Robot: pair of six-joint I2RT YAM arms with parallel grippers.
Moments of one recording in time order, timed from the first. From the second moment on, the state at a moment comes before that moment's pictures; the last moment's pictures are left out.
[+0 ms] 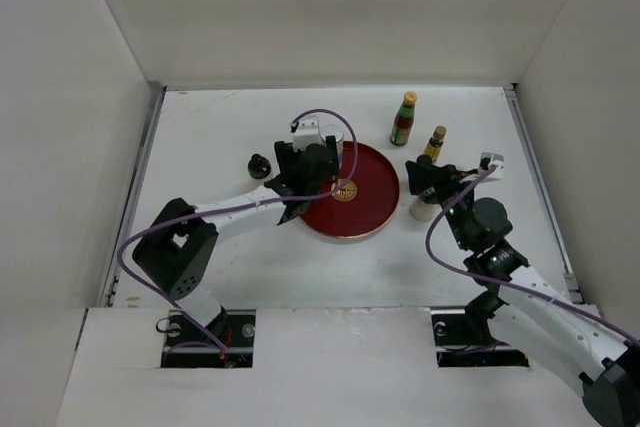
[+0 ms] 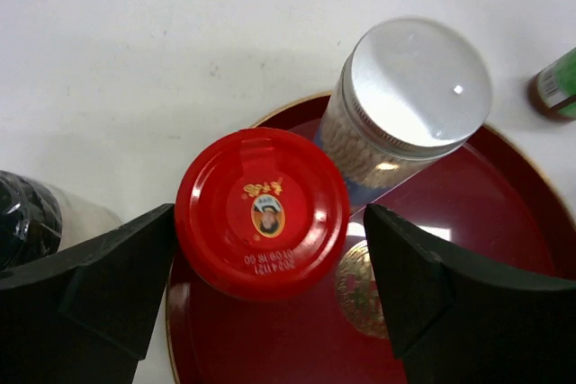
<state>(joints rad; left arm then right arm) -0.76 1.63 0.97 0.18 -0.70 -0.44 0.56 0.73 0.41 0.41 0.31 0.59</state>
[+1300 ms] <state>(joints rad) -0.49 1.47 0.79 0.12 -0.68 -0.48 0.79 0.65 0.43 0.46 0.07 0.43</state>
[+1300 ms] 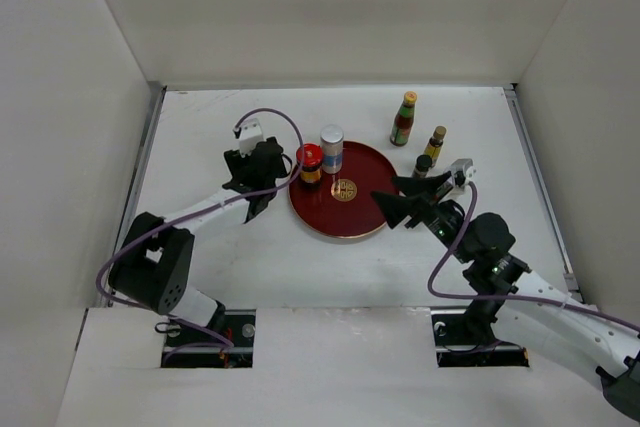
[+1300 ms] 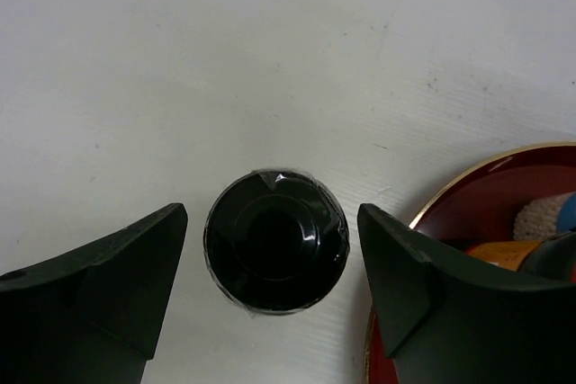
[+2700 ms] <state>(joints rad) -0.92 1.42 0.76 0.18 -0.77 -0.45 0.76 0.70 0.43 0.46 0.15 0.43</state>
